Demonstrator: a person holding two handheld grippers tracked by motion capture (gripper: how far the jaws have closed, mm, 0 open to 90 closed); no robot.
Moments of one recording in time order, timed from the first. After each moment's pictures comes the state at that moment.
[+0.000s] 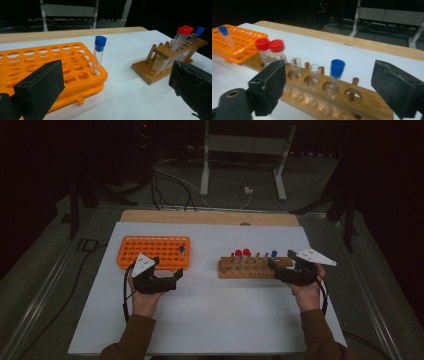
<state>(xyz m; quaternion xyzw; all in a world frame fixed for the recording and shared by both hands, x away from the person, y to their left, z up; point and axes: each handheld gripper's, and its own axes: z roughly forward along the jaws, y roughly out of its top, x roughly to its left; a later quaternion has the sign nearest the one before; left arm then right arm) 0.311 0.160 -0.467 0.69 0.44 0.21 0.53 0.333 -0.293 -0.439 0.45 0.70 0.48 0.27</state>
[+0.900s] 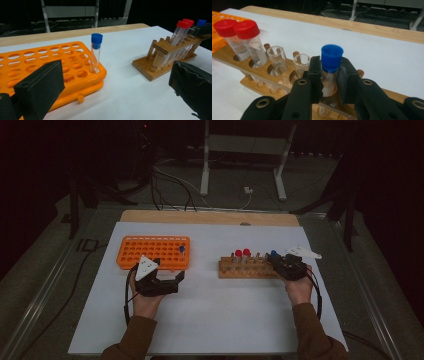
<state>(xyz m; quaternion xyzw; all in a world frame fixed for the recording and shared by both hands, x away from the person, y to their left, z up) 0.307 0.152 -0.468 0.70 0.43 0.23 0.52 0.360 -0.282 -0.465 0.48 0.72 0.44 0.25</state>
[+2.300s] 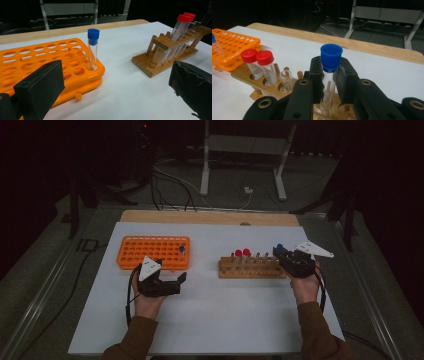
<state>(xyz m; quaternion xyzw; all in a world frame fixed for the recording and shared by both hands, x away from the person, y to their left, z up) 0.308 0.147 -0.472 0.71 0.43 0.23 0.51 0.349 -0.289 -0.431 0.47 0.70 0.47 0.27</state>
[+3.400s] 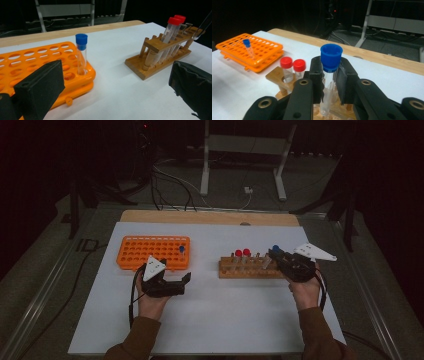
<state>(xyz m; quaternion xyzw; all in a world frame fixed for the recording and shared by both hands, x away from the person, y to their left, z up) 0.305 0.134 -0.465 0.72 0.42 0.22 0.51 0.326 -0.274 -0.411 0.42 0.71 0.50 0.26</state>
